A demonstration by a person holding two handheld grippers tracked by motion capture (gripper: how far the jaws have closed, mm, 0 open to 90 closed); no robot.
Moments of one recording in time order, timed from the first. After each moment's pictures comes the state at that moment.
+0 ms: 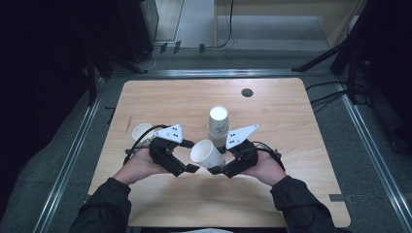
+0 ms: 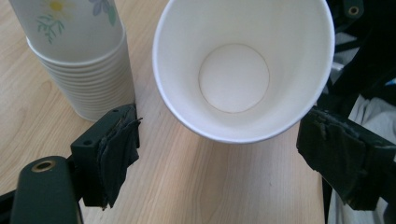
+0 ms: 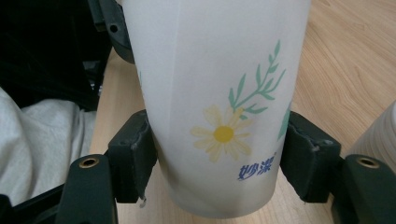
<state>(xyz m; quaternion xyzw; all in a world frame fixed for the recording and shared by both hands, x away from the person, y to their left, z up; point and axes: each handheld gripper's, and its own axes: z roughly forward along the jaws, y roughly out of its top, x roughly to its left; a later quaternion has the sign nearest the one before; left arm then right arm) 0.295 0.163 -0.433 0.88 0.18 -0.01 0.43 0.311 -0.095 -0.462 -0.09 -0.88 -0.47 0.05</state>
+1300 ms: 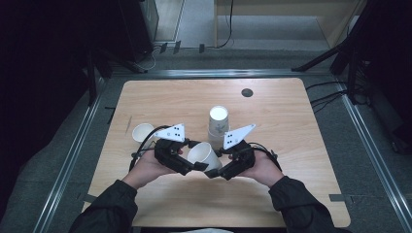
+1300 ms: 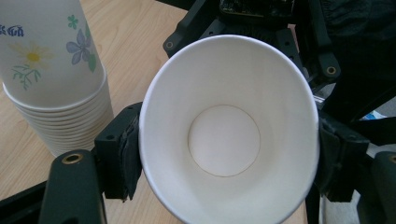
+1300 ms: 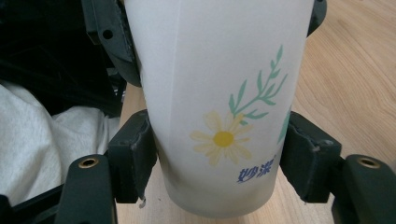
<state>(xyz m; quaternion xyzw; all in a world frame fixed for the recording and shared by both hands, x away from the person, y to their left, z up) 0.290 0.150 -0.433 0.86 0.17 -0.02 0.49 0.310 -0.088 -0.465 -0.09 -0.87 -0.47 0.10</state>
